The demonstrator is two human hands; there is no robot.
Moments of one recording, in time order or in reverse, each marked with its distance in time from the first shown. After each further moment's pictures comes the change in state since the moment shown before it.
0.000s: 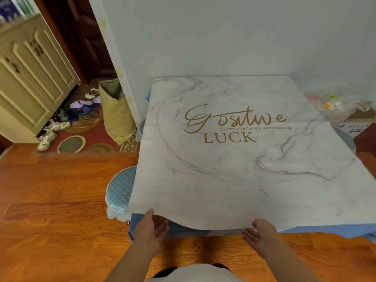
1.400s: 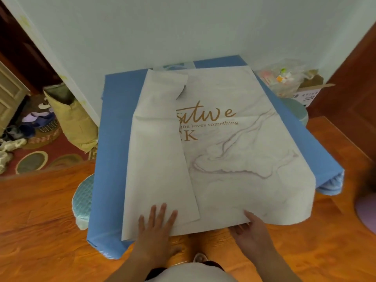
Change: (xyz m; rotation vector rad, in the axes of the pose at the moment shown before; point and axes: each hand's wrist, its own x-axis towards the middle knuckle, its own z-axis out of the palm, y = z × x) left_hand 0.045 -0.123 0.030 2.213 -0.237 1.194; right_hand 0.000 0.023 -0.110 0.683 -0.262 0.086
